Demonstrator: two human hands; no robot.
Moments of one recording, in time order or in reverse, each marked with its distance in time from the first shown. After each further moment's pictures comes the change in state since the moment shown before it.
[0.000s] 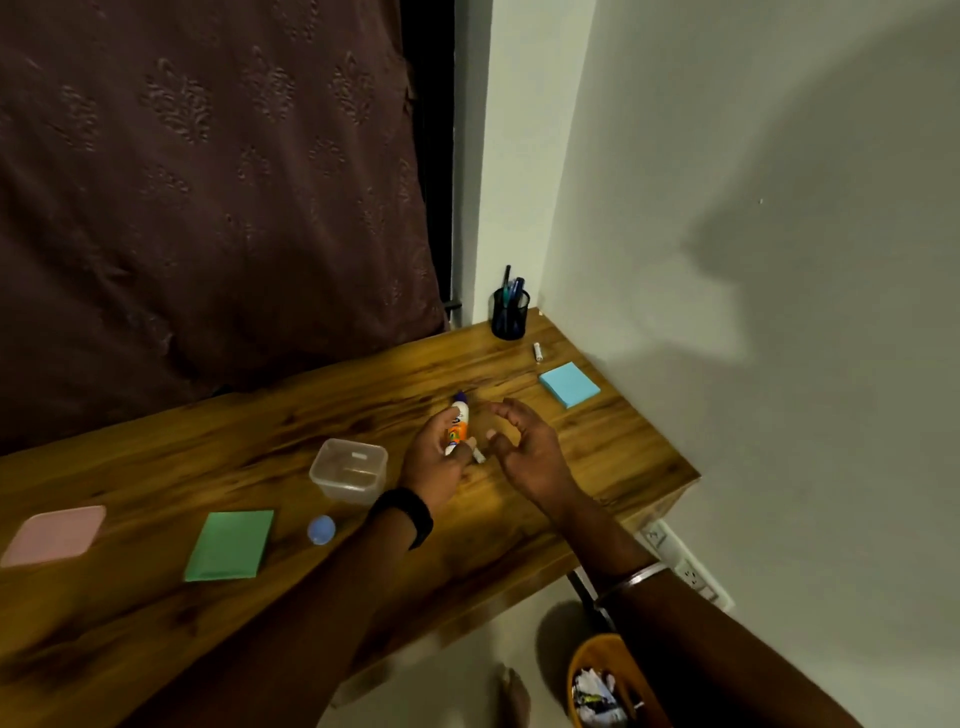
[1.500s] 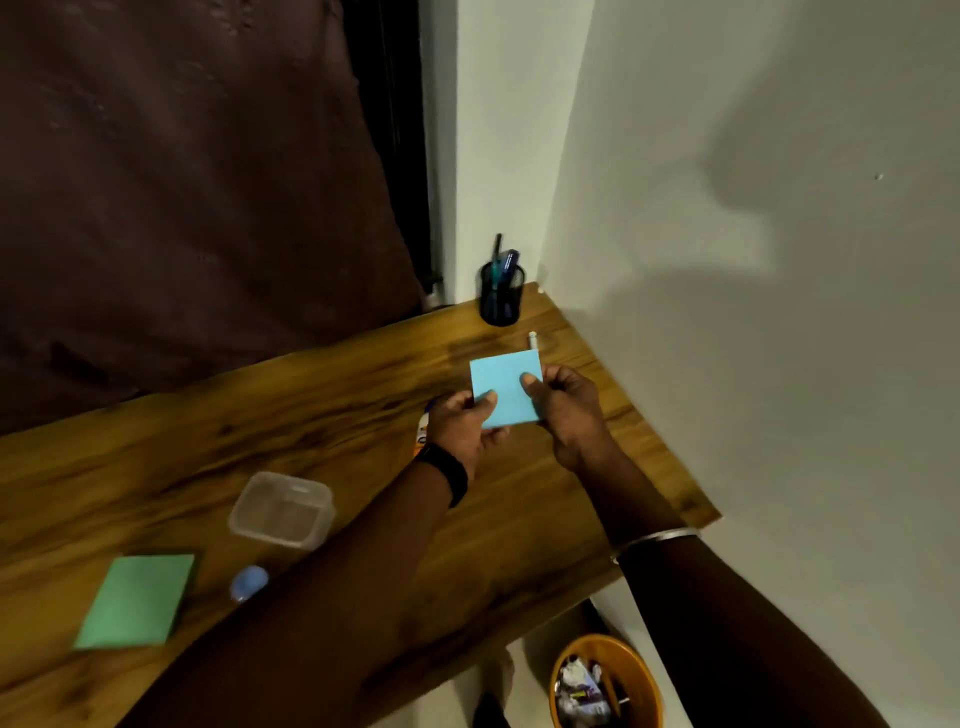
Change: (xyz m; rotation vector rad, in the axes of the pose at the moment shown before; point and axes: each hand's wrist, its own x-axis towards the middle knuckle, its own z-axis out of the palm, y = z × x) left_hand 0.158 -0.001 0.106 -0.600 0.057 -0.416; right_hand 0.146 0.069 -0.061 0.663 0.127 0.430
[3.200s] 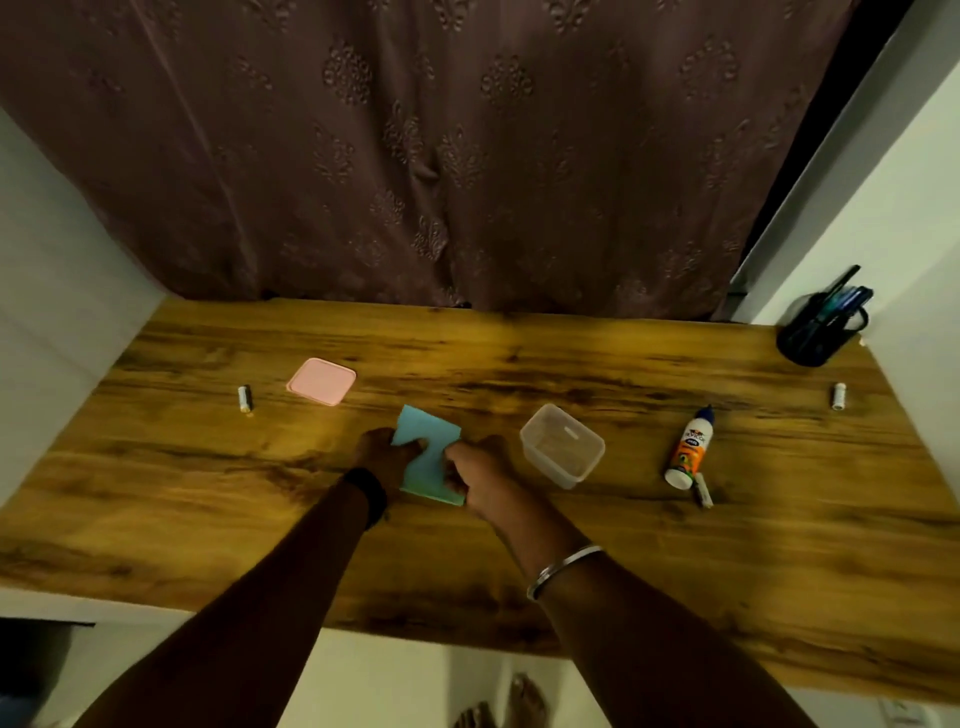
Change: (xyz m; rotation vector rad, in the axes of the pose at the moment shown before) left_hand -0.165 0.026 -0.418 0.331 0.694 0.002; right_hand -0.204 0.164 0.357 -0.393 -0.517 0.633
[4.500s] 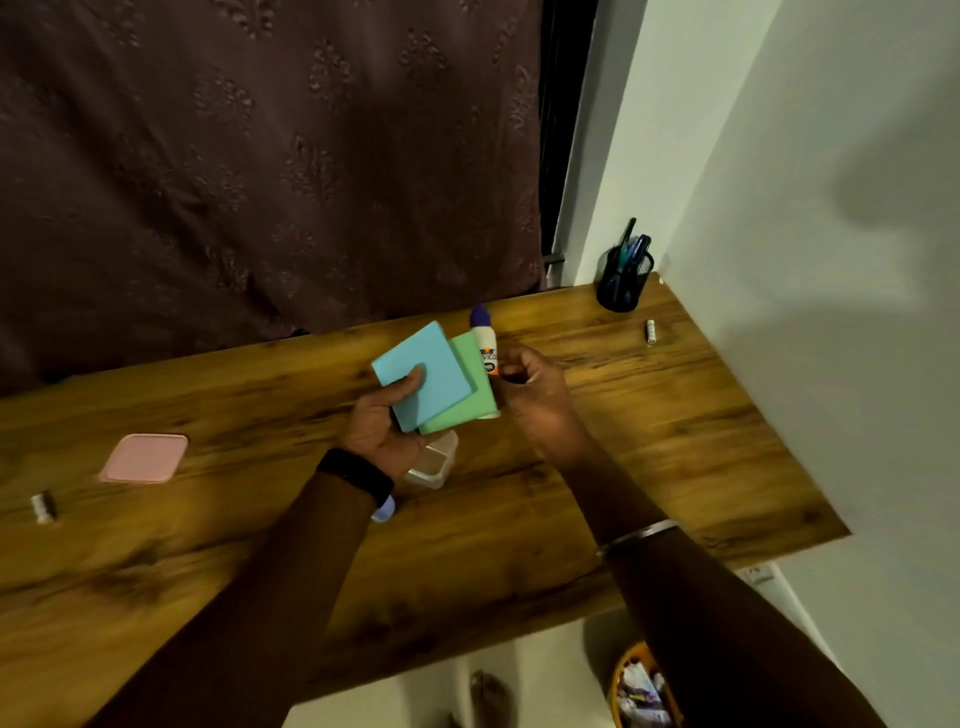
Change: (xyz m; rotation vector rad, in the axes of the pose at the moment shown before) left_hand -0.075 0.117 0.169 -0.737 -0.649 -0.124; right_hand -0.060 -0.060 -0.244 -0.026 0.347 -0.717
